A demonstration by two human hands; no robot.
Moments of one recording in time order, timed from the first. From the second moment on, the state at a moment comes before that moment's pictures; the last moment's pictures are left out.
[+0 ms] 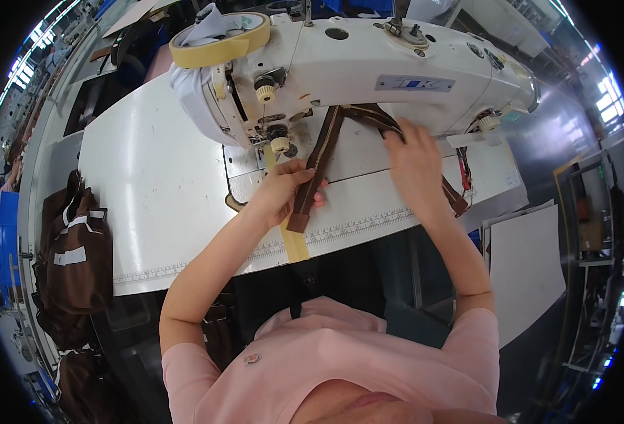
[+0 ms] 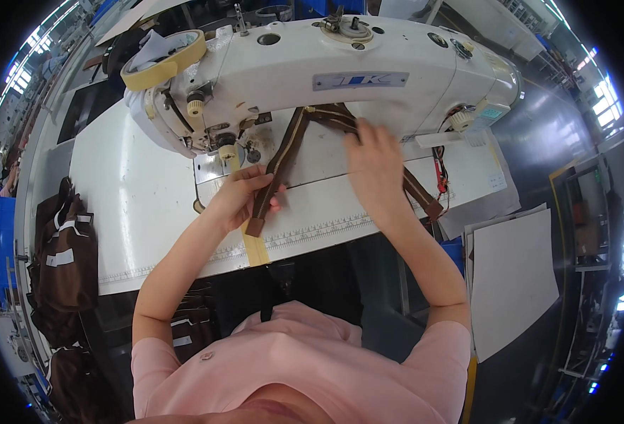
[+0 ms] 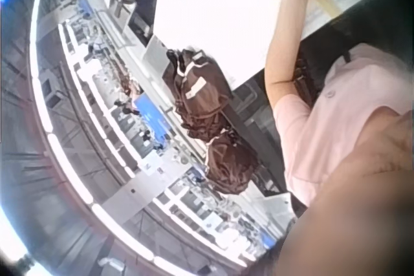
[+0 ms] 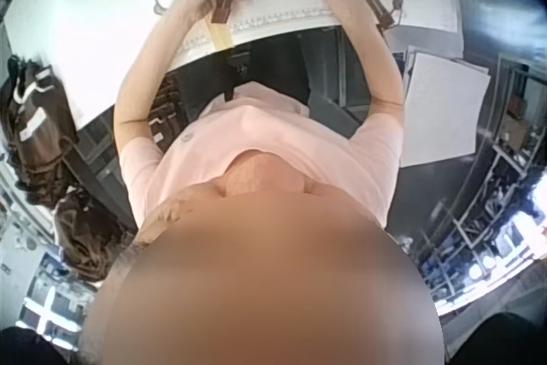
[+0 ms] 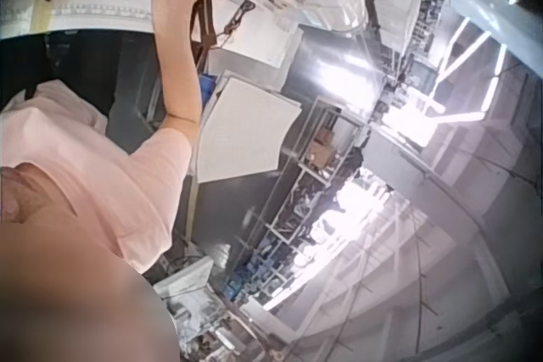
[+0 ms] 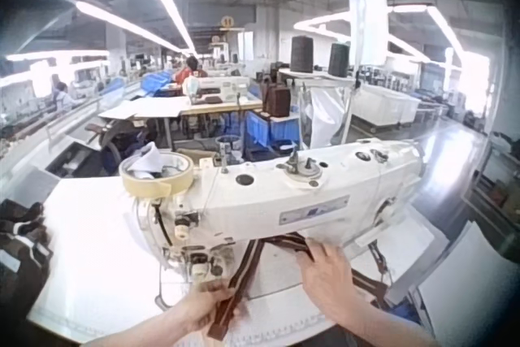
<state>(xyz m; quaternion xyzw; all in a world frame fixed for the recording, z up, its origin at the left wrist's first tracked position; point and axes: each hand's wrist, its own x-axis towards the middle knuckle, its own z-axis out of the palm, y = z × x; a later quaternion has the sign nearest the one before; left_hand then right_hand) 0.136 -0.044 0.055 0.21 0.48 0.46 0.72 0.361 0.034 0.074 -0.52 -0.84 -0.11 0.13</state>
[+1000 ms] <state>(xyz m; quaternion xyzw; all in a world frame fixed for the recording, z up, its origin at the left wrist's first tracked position) 0.091 -0.220 0.159 0.63 0.53 0.56 0.03 0.275 -0.137 0.055 -0.07 -0.90 0.39 -0.19</state>
